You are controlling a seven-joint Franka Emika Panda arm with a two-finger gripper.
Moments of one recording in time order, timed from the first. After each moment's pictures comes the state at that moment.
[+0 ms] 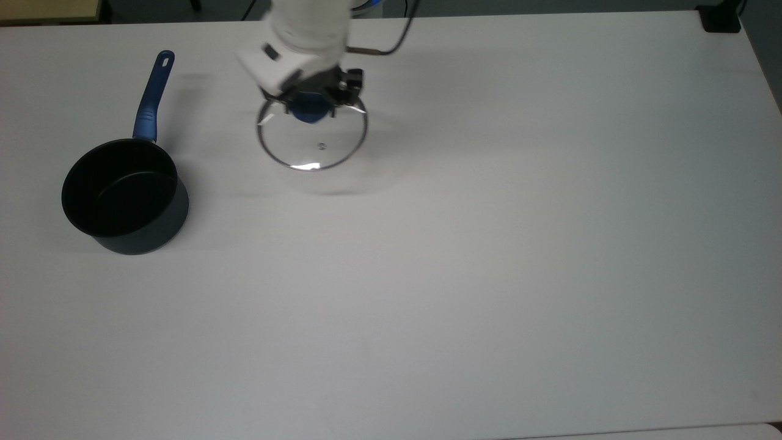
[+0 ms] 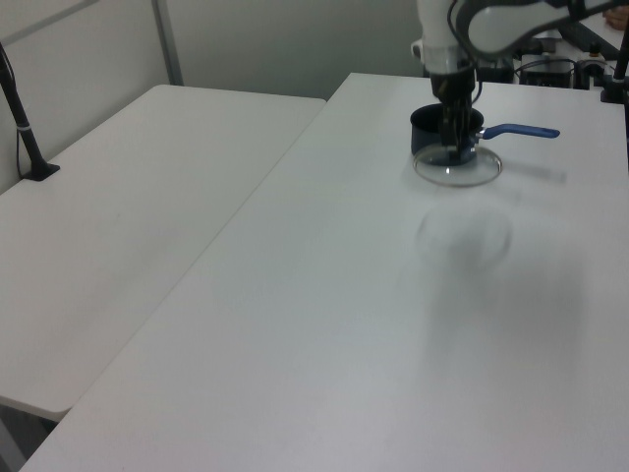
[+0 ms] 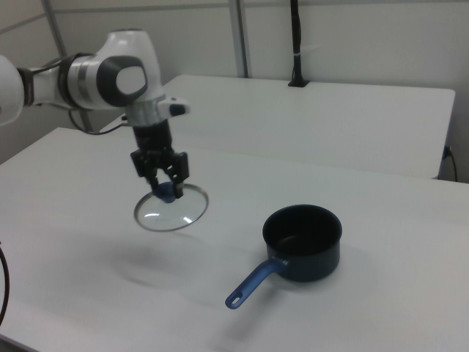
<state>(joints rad) 0.08 0.15 -0.05 -1.76 -0.13 1.78 0.04</state>
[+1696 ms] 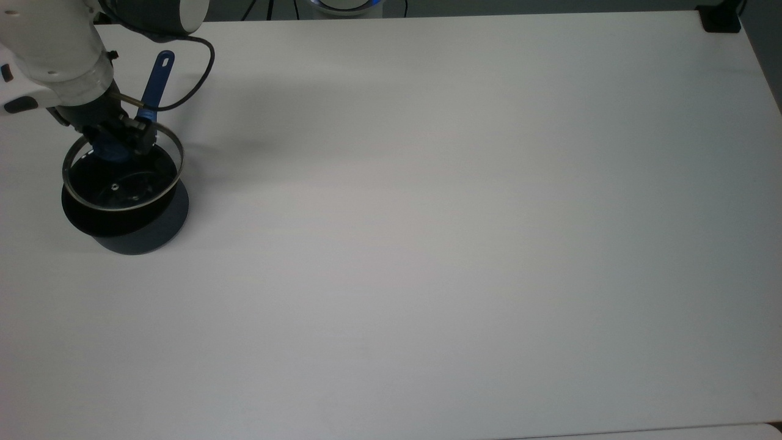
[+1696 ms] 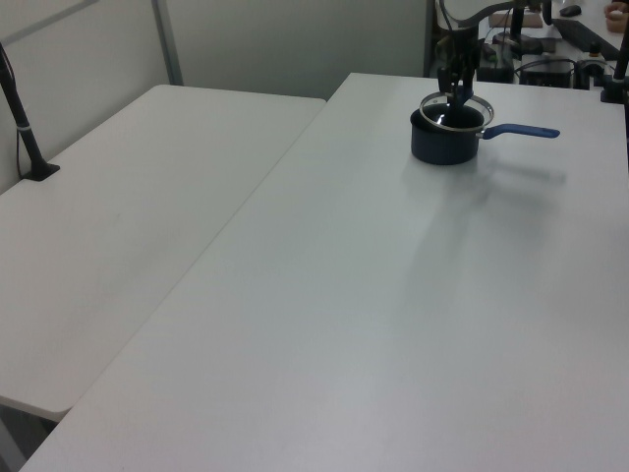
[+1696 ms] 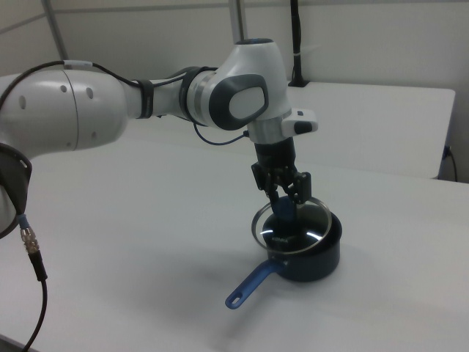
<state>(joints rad) -0.14 0.46 -0.27 -1.41 -0.05 1.87 -0.09</state>
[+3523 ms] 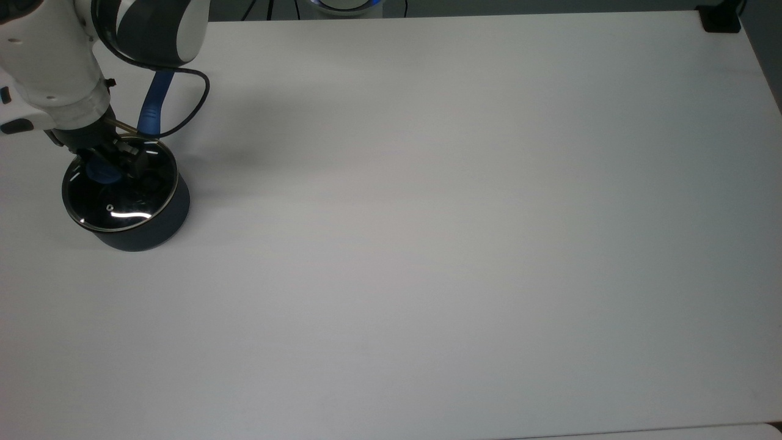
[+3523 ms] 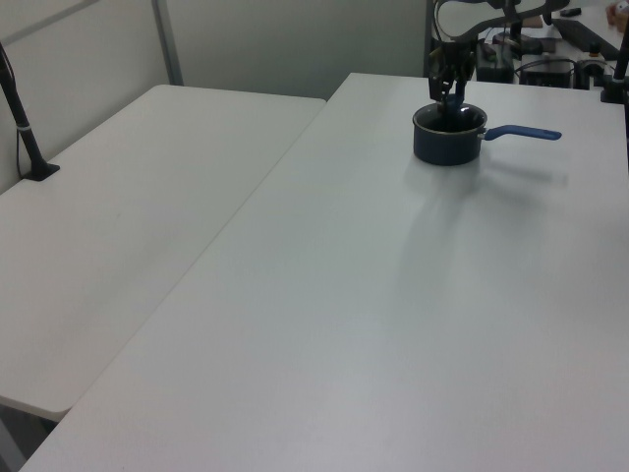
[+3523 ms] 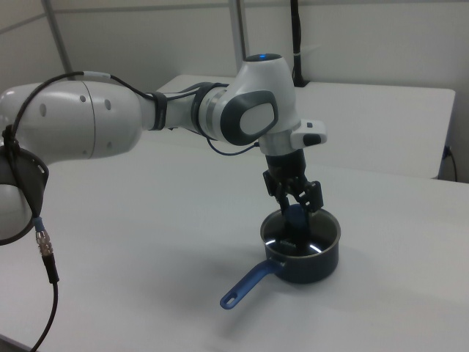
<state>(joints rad) -0.14 0.53 -0.29 -1.39 -0.03 1.96 -0.05</state>
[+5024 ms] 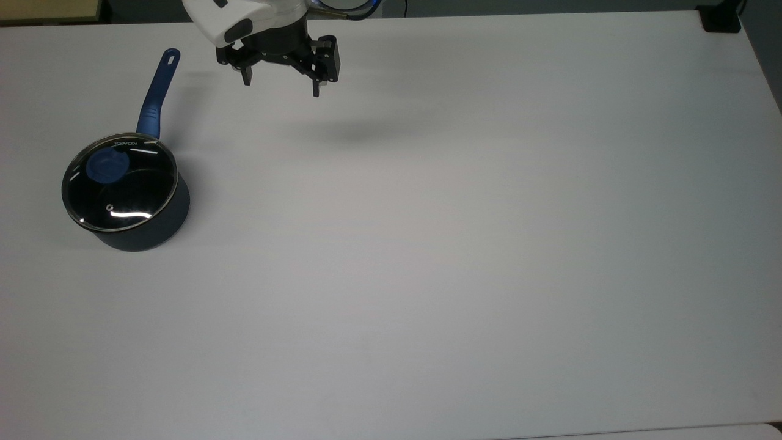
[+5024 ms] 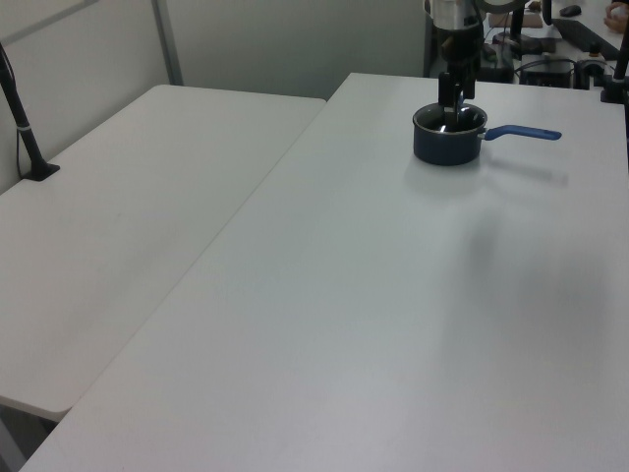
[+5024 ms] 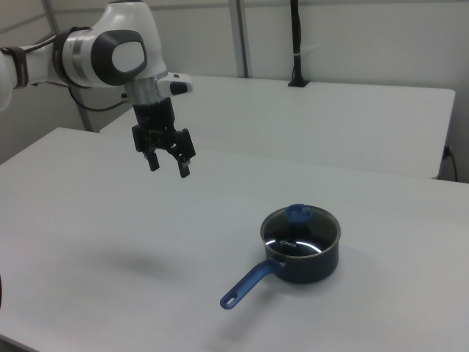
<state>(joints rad) 0.08 0.10 -0.10 -1.69 -0.09 1.73 0.09</state>
